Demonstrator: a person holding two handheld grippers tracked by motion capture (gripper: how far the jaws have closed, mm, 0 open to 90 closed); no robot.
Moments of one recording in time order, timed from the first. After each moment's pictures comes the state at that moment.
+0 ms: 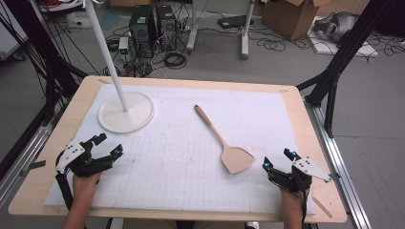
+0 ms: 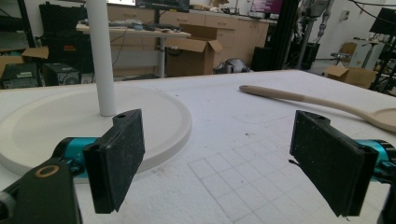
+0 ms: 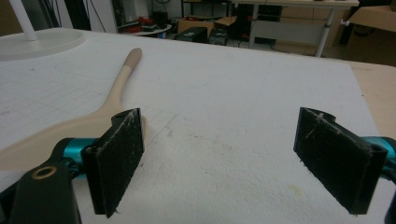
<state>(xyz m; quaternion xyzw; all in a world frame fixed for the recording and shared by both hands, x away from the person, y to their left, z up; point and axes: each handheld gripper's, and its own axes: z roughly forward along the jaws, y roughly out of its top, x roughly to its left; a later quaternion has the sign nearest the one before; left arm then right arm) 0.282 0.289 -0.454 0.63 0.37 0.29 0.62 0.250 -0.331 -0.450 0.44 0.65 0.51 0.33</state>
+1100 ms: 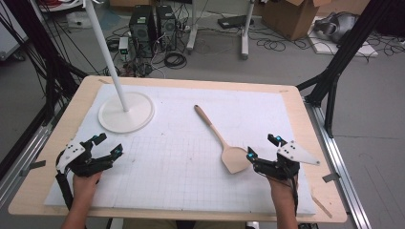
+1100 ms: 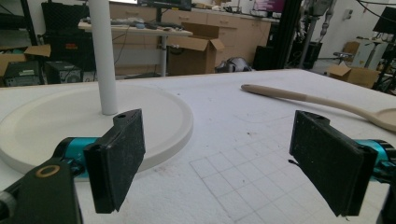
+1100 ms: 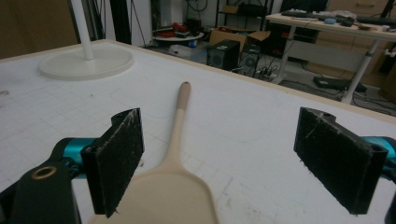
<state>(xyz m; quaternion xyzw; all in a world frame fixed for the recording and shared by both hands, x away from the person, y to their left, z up) 0.283 0.288 -0.453 0.63 0.38 0.29 0.61 0.263 -0.277 -0.391 0.38 0.69 0.53 0.31</state>
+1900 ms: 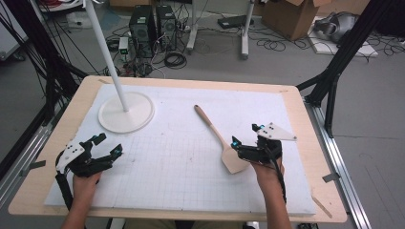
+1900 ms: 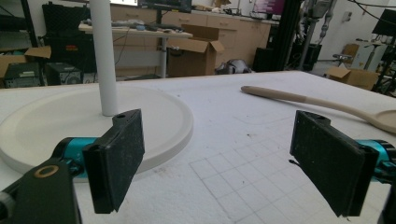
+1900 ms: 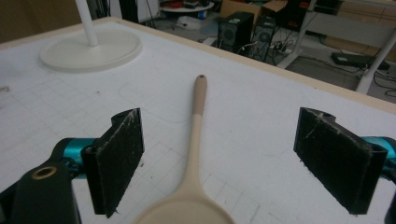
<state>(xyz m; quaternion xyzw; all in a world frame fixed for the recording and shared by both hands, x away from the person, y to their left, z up) 0.282 0.289 -0.454 0.63 0.38 0.30 0.62 0.301 -0.235 -0.371 0.38 0.74 0.48 0.28</state>
